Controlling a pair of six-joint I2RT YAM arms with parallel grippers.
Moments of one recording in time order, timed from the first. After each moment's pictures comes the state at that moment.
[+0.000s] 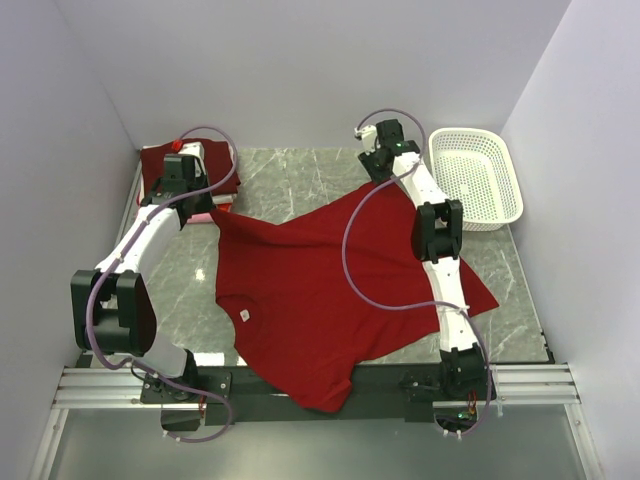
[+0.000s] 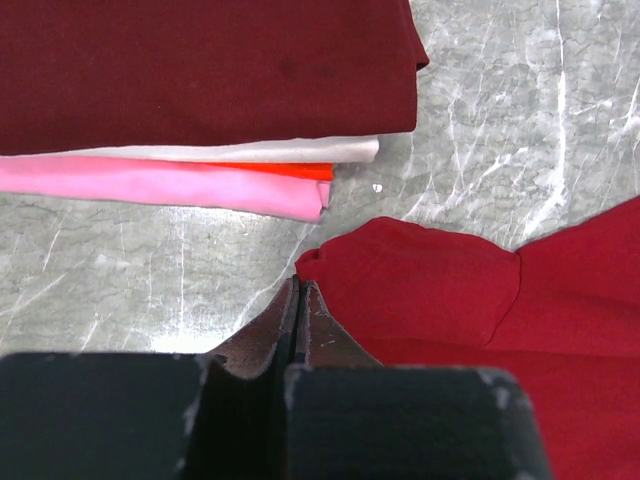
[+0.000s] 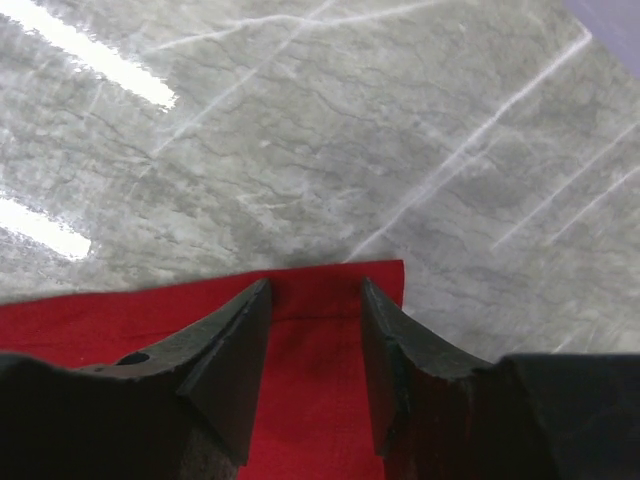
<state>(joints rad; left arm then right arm) -0.06 1.52 1.18 -0.35 -0.06 -0.20 0.20 2.69 2.55 -0.77 -0.05 -0.42</state>
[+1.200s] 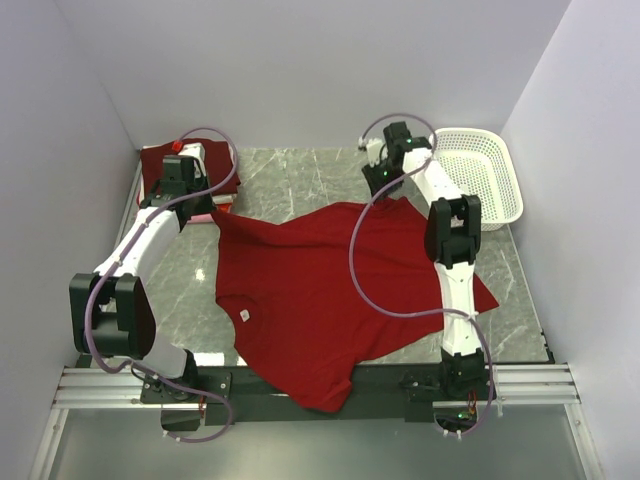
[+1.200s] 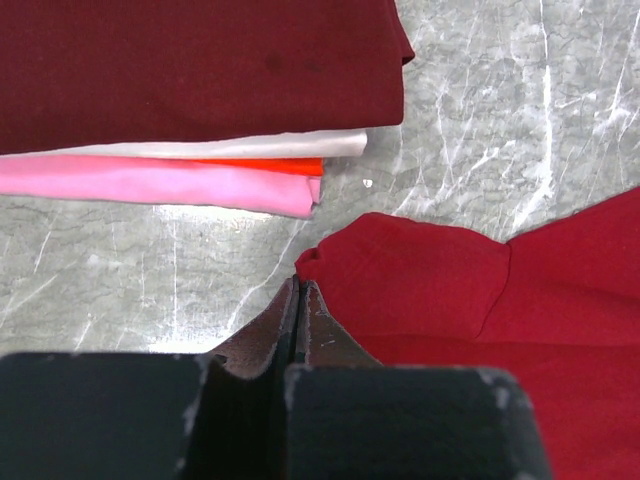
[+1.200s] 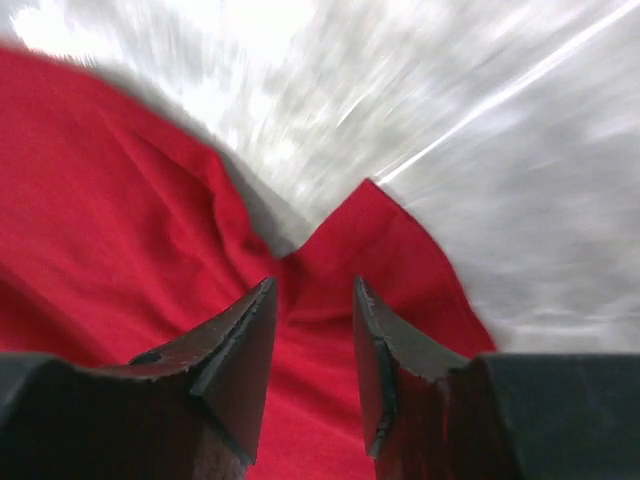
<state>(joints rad) -0.06 1.50 1.16 -0.35 -0.04 -0.19 0.19 2.41 2.19 -0.97 -0.24 -0.38</state>
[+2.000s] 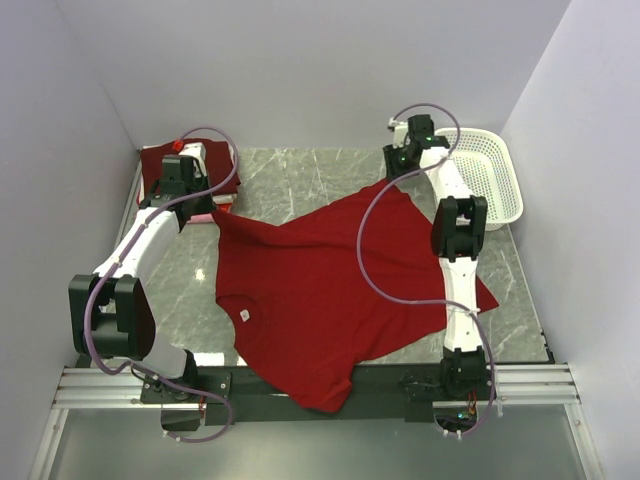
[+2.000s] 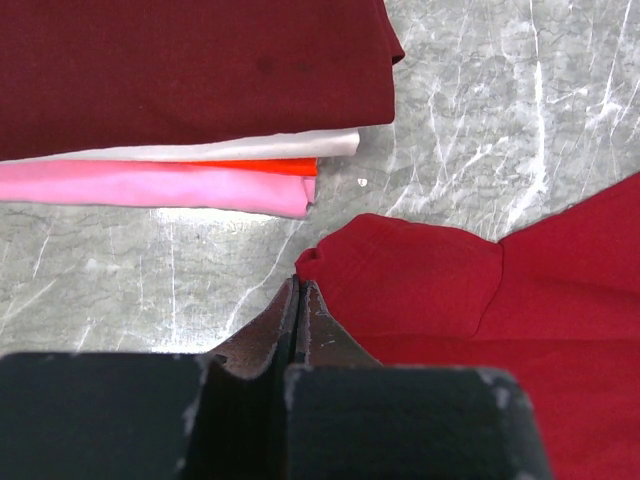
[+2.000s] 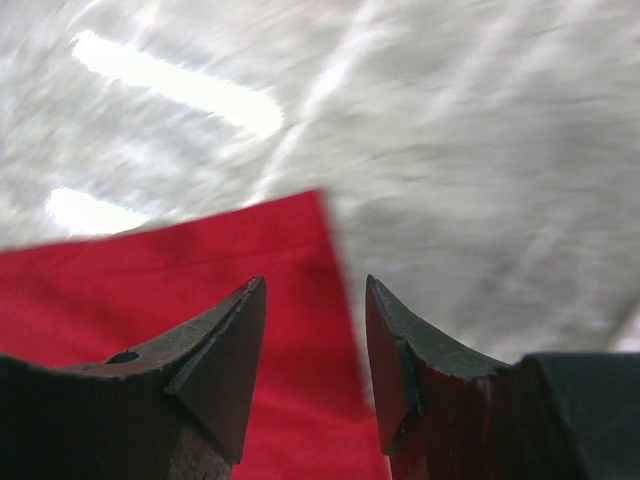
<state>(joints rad) -0.06 1.49 1.16 -0.35 -0.02 -0.18 0.08 2.57 2.40 -0.80 -0.22 -0.19</state>
